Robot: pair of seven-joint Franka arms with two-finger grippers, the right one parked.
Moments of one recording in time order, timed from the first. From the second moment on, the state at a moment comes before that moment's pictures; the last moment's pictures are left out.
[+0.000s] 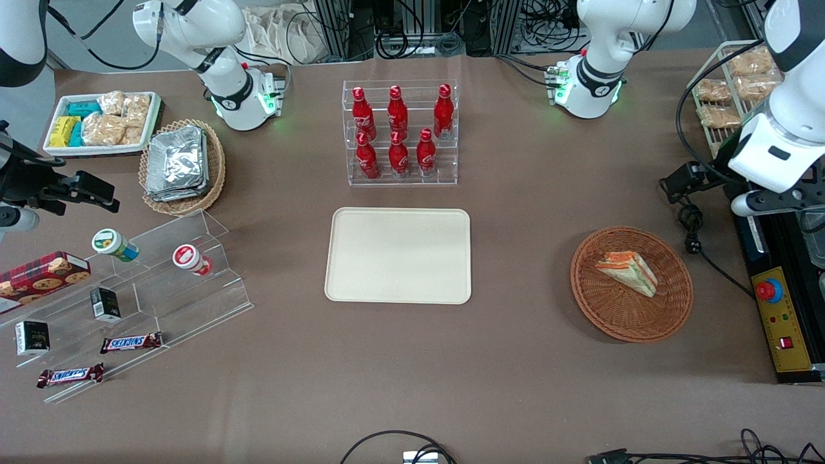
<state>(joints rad) -0.24 -0.02 0.13 -1.69 0.03 1.64 -0.34</state>
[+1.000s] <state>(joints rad) -0.17 0.14 0.14 -2.11 0.03 2.23 -0.80</state>
